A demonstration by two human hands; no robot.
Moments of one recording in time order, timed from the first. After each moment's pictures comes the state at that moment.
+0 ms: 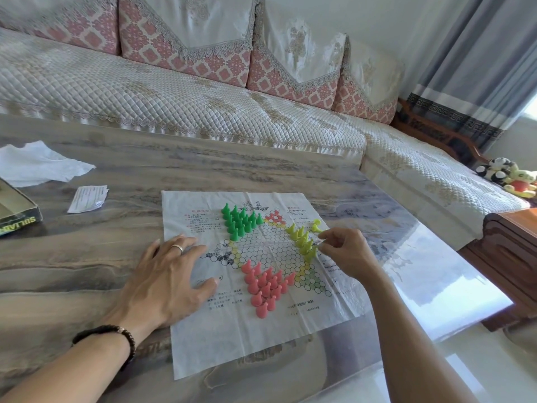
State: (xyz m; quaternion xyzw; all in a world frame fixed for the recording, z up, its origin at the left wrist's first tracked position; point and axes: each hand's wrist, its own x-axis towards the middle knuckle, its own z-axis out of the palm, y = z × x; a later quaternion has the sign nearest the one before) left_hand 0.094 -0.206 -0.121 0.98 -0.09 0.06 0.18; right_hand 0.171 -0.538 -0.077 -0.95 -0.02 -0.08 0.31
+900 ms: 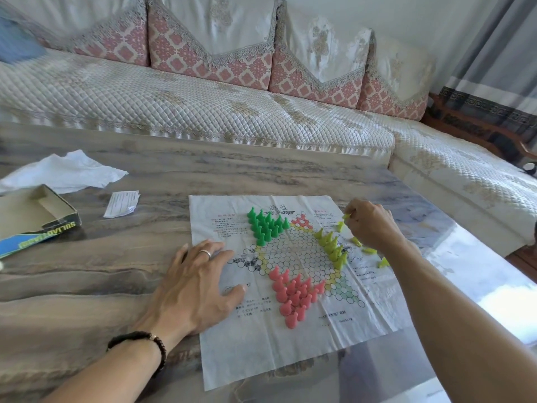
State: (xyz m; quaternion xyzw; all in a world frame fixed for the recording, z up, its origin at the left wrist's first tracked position) left_hand 0.093 -0.207 -0.120 0.98 -0.09 0.07 0.19; right_hand 0.237 -0.523 -0.055 -0.99 -0.05 -0.11 0.06
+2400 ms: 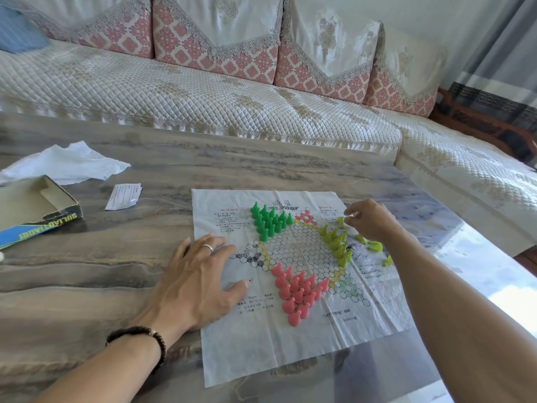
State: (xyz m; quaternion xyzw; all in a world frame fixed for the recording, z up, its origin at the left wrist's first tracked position) left_hand 0.093 -0.206 -0.120 0.97 -0.08 0.06 0.20; right_hand 0.262 -0.529 -0.067 -1.00 -0.01 -0.03 0.09
